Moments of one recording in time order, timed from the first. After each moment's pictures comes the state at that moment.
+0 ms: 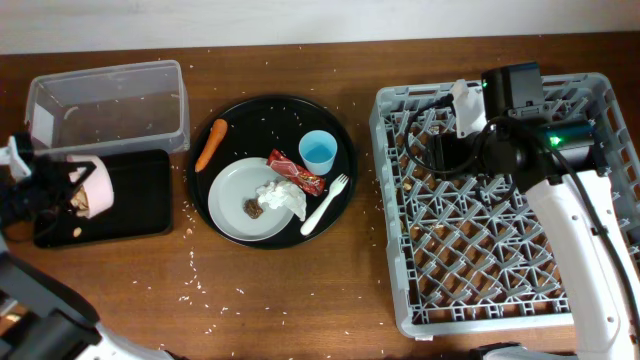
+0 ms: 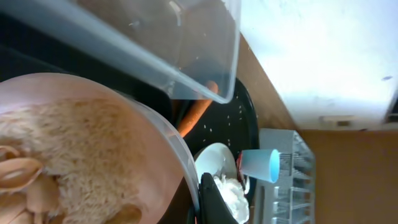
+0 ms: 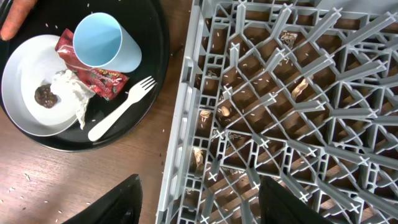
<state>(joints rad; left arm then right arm) 0.80 1.93 1.49 -0.95 1.02 0.11 0.13 1.45 1.54 -1.17 -0.18 0.00</state>
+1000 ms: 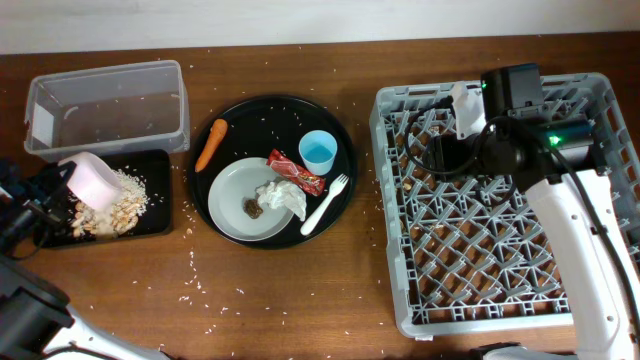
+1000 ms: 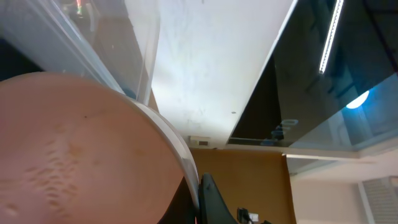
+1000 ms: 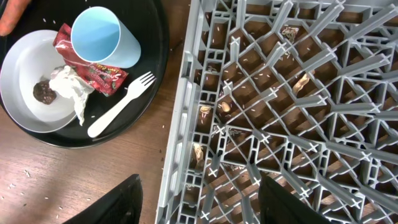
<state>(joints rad) 0.91 2.12 1.49 -0.96 1.53 -0.04 0.13 1.46 1.54 -1.19 -0.18 0.00</state>
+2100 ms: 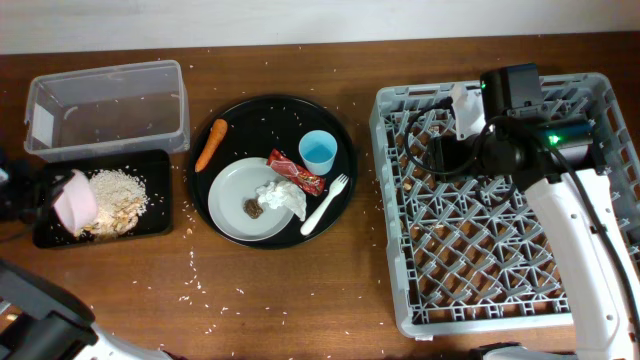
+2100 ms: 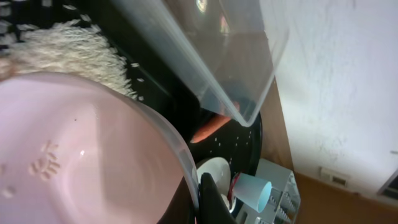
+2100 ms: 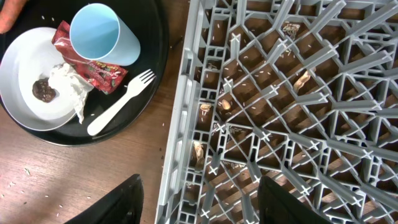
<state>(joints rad) 0.83 1.92 1.59 -1.02 0.85 -0.18 0.13 1.46 1.54 -1.20 -0.18 0.00</state>
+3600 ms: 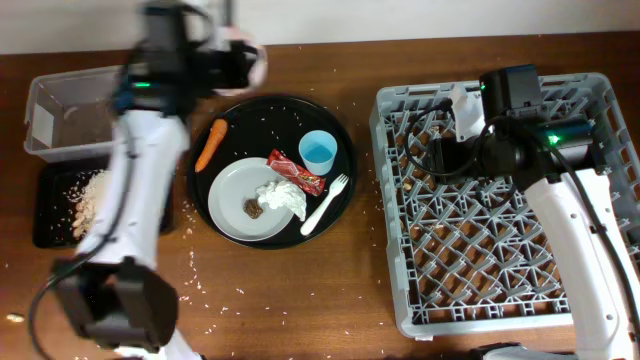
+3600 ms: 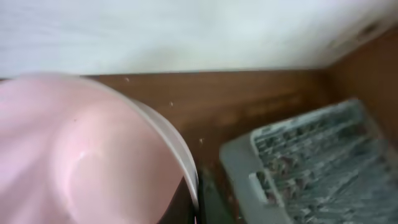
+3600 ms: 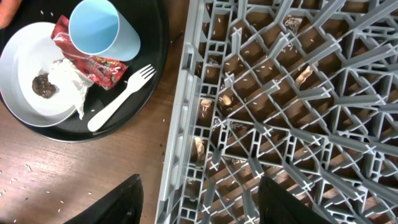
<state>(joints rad) -0.13 1.84 1.78 -0.57 0.44 -0.20 0.13 1.46 1.54 -1.21 -0.19 0.00</state>
